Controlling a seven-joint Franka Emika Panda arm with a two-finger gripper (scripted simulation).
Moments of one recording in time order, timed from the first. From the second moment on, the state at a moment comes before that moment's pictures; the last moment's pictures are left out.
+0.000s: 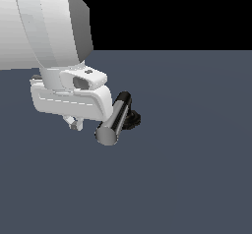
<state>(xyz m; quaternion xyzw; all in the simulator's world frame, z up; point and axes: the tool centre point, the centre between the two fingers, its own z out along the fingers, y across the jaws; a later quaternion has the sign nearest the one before) -0.123 0.132 0.109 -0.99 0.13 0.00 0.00</state>
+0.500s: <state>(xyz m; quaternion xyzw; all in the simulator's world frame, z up) -0.131 0.093 0.109 -0.99 0.13 0.00 0.00</state>
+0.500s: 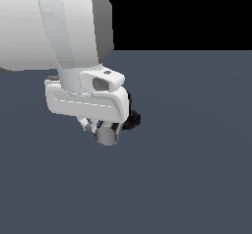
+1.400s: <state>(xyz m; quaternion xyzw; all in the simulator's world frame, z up) -0.147 0.026 0.109 -0.99 0.12 0.00 0.00</state>
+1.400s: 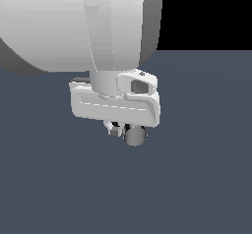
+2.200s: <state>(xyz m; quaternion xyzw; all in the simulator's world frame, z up) -0.154 -0.030 0.107 -0.99 0.12 0.01 0.00</state>
